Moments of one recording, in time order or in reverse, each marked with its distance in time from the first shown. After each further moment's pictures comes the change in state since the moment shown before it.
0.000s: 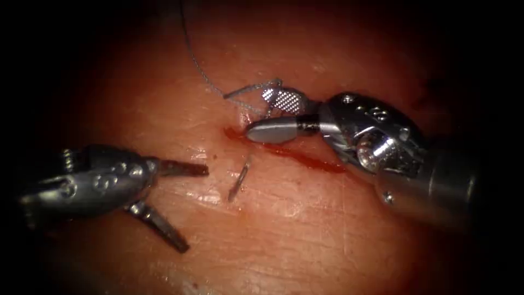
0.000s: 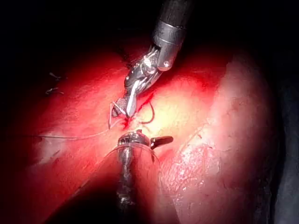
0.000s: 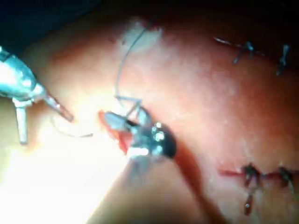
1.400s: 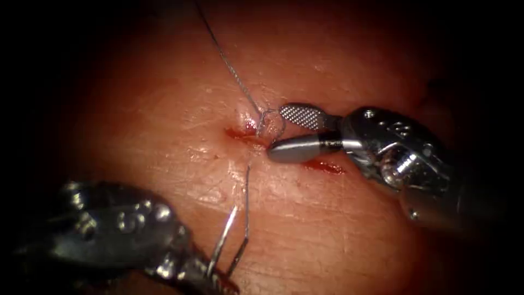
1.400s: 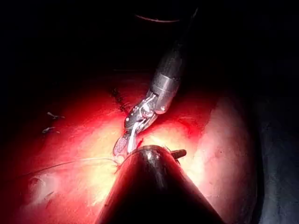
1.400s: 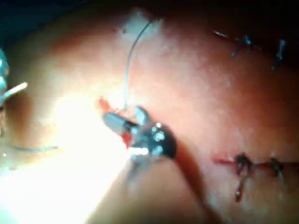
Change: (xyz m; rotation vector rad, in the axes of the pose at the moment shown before) right arm -0.001 -0.002 -0.002 0.112 -0.101 -0.034; left arm 0.008 0.006 -0.002 -0.443 0.148 -0.596
